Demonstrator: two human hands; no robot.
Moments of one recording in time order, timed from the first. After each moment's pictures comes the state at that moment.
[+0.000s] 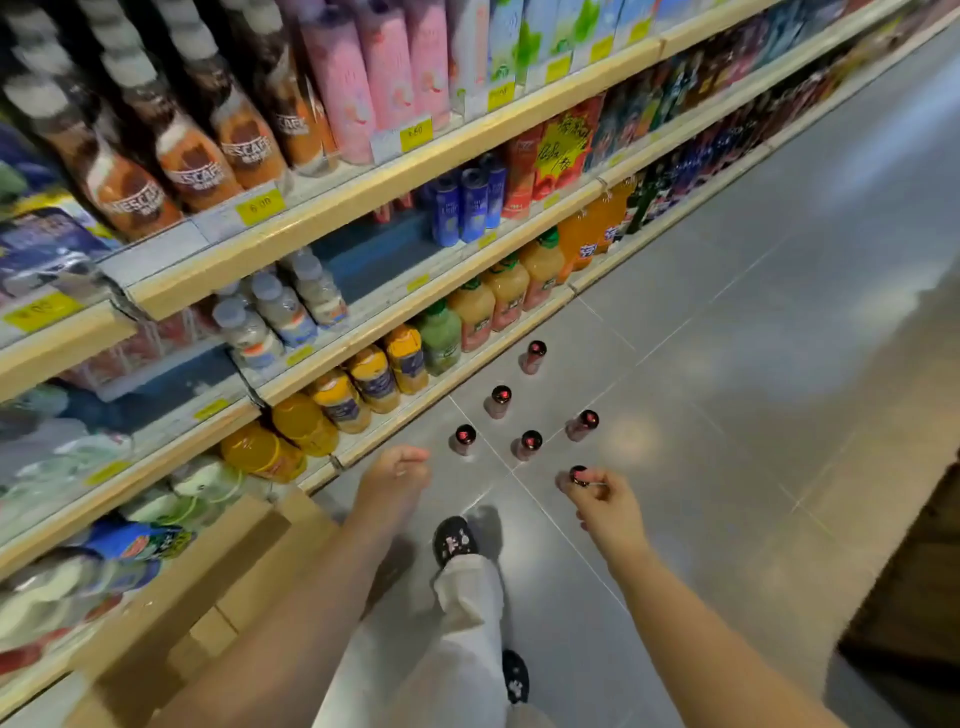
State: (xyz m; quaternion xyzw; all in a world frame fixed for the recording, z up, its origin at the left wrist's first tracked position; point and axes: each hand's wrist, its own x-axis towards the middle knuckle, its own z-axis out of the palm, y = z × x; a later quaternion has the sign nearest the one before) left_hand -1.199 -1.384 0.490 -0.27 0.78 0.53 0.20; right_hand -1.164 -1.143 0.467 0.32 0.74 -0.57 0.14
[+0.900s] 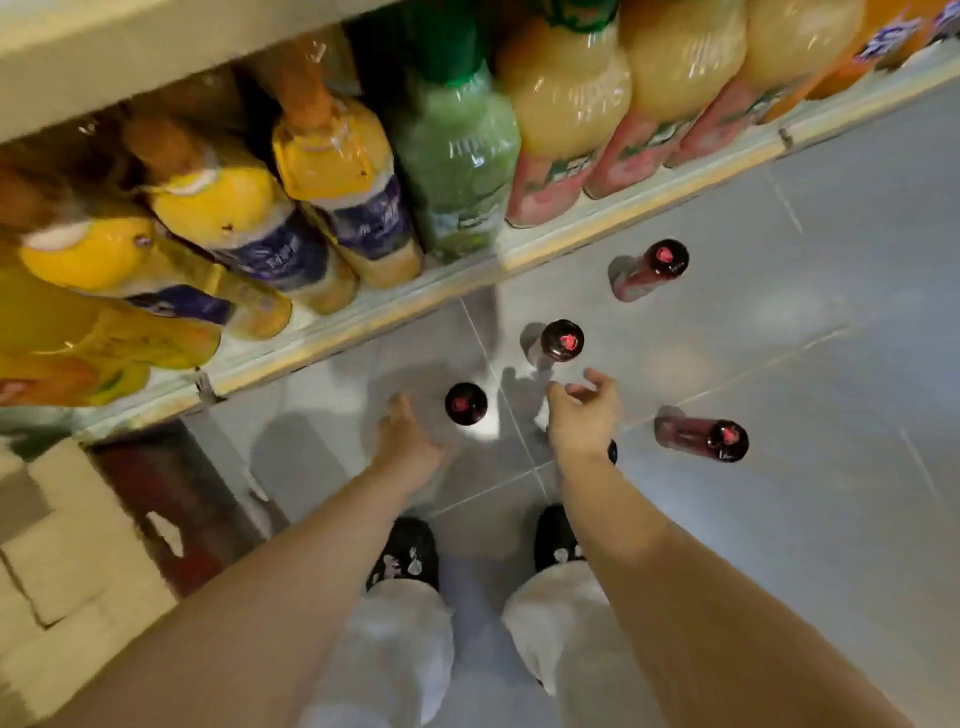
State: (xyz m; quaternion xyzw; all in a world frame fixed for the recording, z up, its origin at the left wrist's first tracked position) left_hand -1.376 -1.336 -0.026 -0.43 0.70 0.49 0.28; right_hand -1.432 -1.171 -0.014 0.37 0.74 -0.54 0.15
